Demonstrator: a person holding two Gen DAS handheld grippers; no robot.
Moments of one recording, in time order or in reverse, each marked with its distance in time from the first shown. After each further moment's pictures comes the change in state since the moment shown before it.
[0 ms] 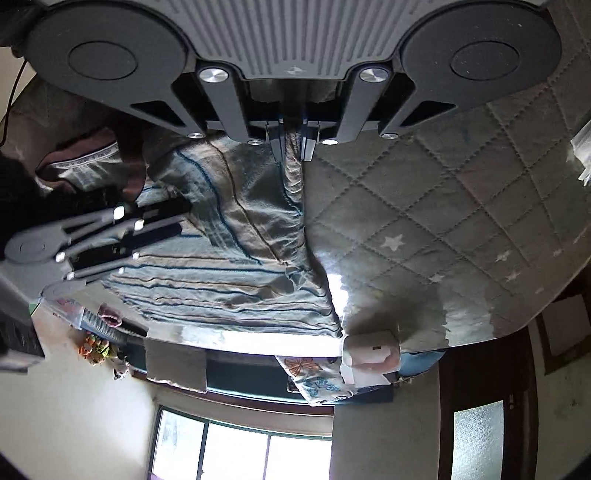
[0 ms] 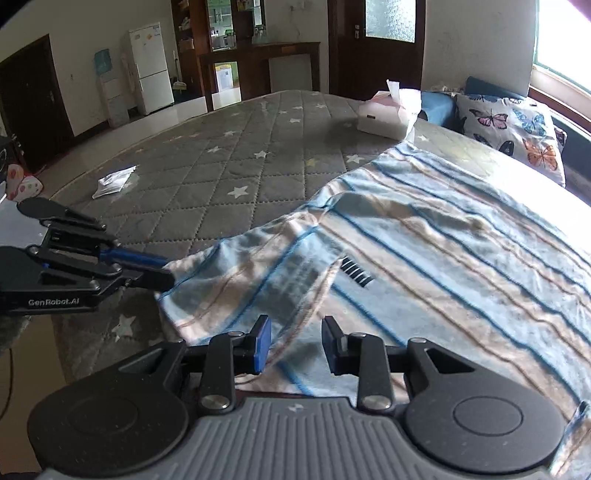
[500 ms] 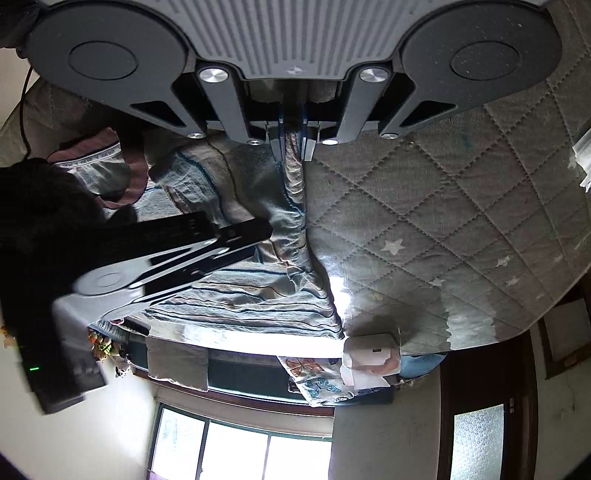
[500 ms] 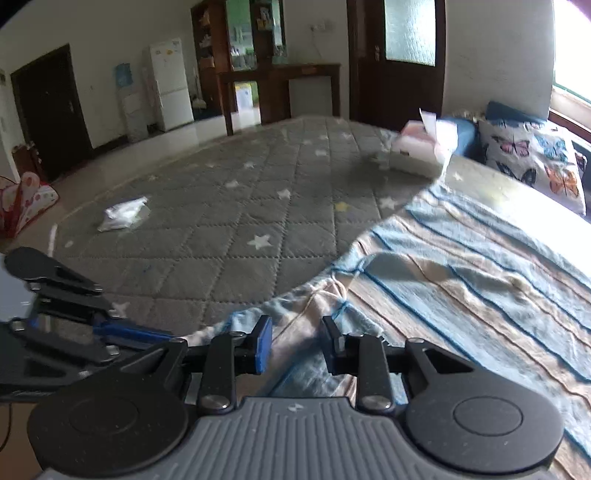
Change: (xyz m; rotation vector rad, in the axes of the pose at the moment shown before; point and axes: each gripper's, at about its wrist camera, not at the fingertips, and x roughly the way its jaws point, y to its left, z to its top) left arm -0.004 0.003 -0.002 -0.022 0.005 -0.021; right arm 0.038 0.007 0.038 -0.028 -0.044 0.043
